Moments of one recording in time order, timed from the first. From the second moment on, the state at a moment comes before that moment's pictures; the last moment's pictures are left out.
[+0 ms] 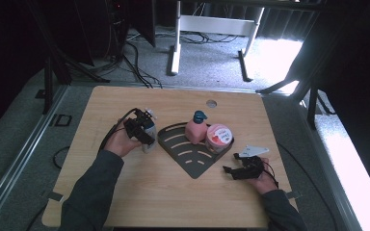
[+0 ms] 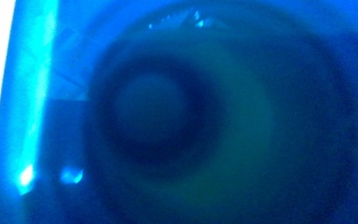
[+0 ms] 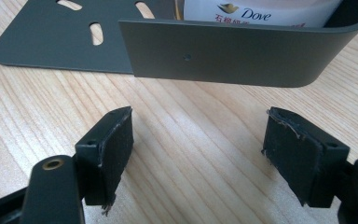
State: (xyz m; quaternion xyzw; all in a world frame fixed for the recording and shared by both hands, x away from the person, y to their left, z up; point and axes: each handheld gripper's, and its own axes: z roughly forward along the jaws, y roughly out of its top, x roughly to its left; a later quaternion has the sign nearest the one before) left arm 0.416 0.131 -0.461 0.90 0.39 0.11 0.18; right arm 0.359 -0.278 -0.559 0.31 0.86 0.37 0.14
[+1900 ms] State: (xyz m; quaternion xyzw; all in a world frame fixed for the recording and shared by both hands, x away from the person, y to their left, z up) left arm 0.410 0.133 -0.464 0.89 0.40 0.11 0.17; right arm 0.359 -0.278 -0.559 0.31 0.86 0.37 0.14
